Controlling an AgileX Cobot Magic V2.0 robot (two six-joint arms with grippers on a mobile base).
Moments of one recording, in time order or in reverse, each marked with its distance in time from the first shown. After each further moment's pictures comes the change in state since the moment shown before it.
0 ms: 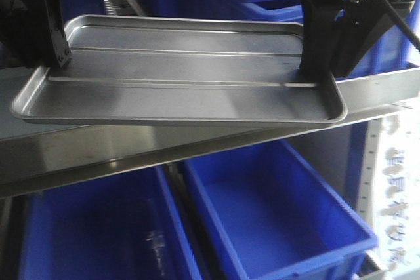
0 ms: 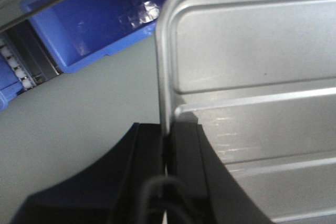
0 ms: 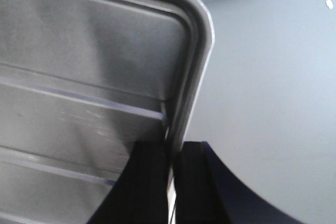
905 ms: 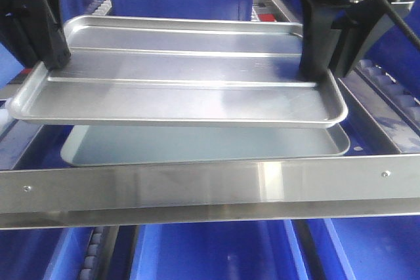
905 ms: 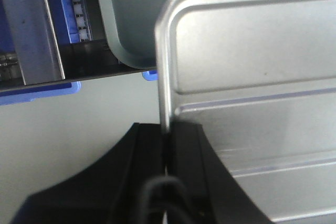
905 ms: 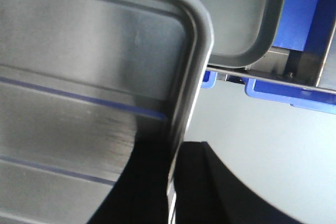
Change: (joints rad) left arm 0.000 0.000 0.000 0.002 0.006 -0.001; right arm 0.000 0.000 0.000 0.002 -0.002 0.000
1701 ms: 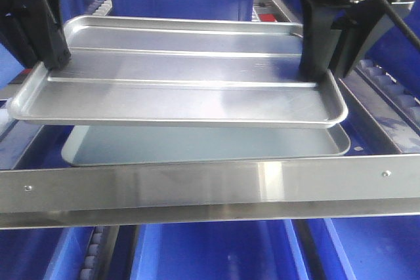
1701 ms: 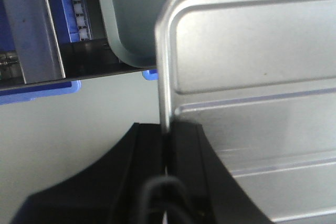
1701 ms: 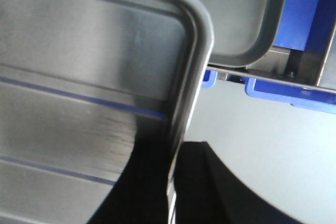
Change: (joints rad) left arm 0.000 0.000 0.000 0.000 0.000 -0.002; right arm 0.000 0.000 0.000 0.000 0.000 0.000
